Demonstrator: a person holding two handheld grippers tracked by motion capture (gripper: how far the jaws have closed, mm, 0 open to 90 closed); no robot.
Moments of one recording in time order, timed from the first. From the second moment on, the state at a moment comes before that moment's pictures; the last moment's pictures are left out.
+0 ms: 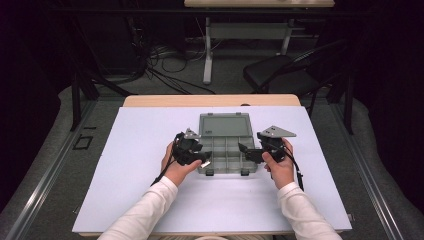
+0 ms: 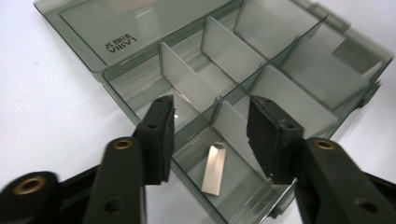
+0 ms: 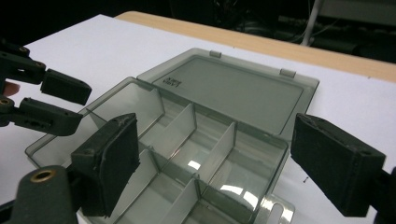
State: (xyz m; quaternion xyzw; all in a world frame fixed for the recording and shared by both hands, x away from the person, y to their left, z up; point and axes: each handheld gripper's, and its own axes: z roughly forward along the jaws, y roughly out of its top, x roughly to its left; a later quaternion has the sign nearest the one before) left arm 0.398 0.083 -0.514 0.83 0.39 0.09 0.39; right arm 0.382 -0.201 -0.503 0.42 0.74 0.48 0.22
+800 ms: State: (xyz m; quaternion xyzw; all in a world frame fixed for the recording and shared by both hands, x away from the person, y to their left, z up) left arm 0.419 0.102 -0.512 0.81 0.38 0.09 0.44; right arm 0.397 -0.217 -0.507 0.49 0.74 0.44 0.15
